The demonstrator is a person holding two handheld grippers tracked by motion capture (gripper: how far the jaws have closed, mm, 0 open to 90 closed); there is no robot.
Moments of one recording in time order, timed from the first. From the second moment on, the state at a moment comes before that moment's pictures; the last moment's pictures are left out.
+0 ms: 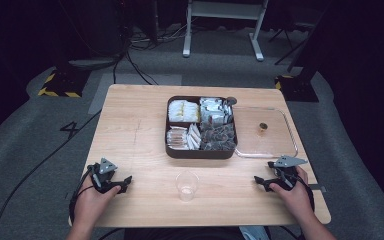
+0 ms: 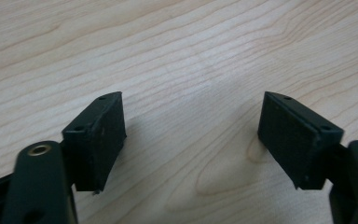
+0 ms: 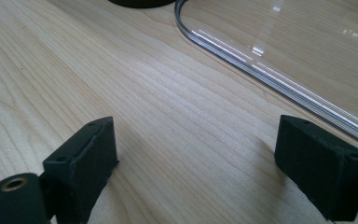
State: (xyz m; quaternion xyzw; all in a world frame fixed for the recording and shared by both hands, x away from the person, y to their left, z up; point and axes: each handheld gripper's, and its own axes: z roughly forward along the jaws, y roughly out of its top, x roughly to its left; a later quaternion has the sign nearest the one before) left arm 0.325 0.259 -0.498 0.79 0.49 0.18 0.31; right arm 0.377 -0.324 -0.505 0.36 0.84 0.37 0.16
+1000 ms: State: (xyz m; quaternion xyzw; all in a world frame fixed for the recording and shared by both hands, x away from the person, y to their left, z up) left arm 0.370 0.202 -0.395 0.79 0.40 0.17 0.42; right arm 0.379 -0.328 -0.504 0.35 0.85 0.37 0.15
